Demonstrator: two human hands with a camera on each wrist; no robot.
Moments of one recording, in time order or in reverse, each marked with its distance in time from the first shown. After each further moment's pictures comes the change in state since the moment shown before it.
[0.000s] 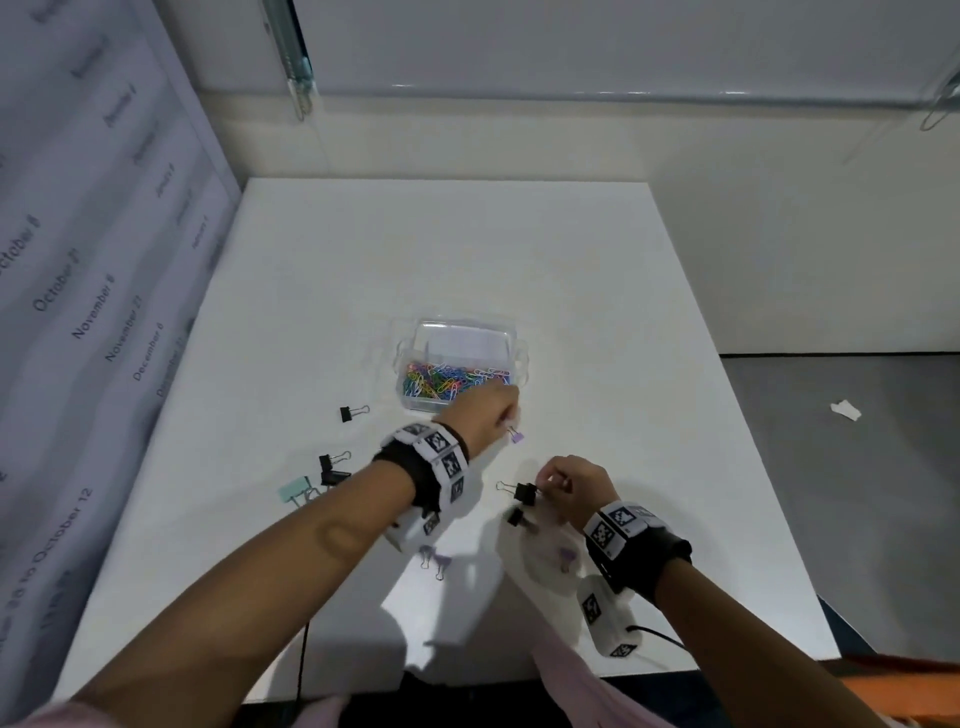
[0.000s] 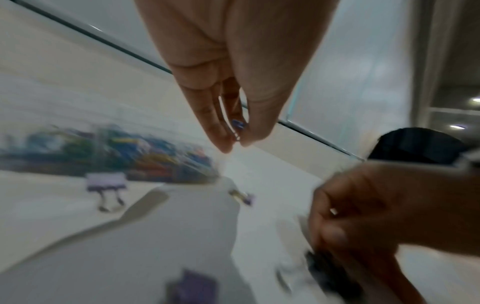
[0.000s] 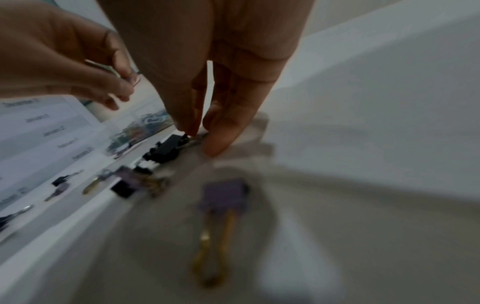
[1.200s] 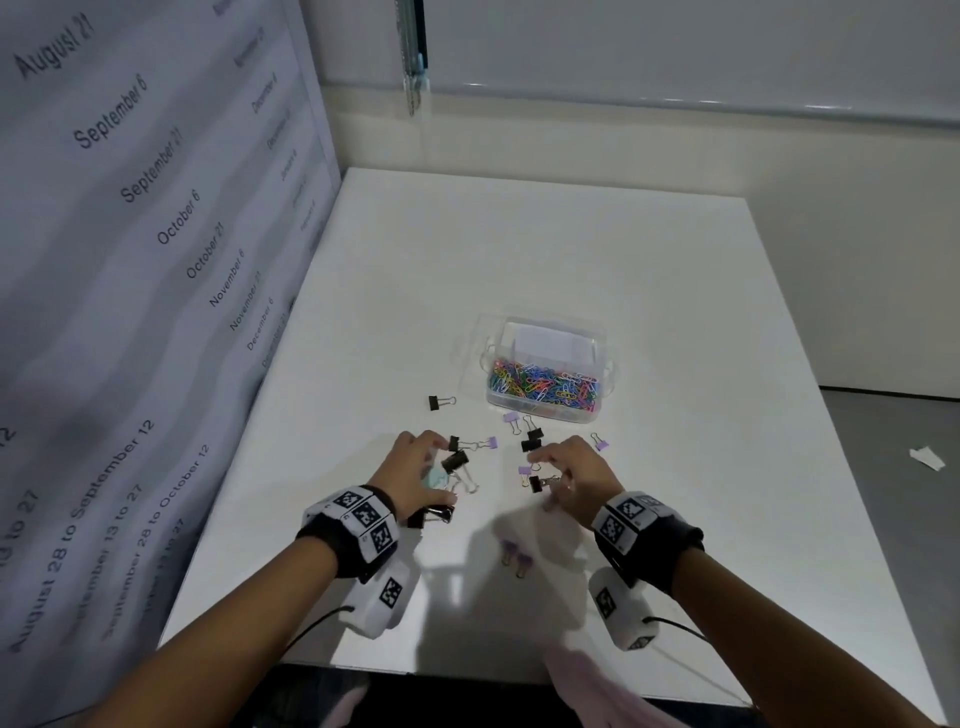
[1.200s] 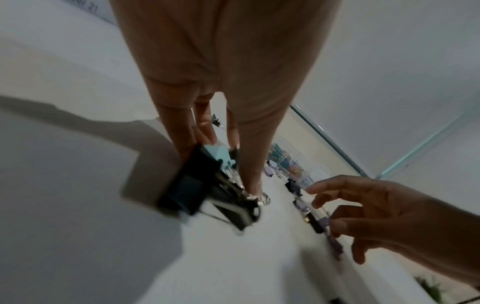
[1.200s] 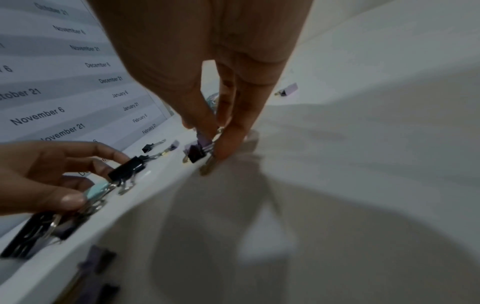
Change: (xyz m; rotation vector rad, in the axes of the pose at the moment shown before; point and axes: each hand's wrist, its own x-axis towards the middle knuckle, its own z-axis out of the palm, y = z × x) left_hand -0.136 -0.122 -0.005 -0.313 0.068 -0.523; right_hand 0.023 -0.076 0.048 -0.059 -0.203 -0.185
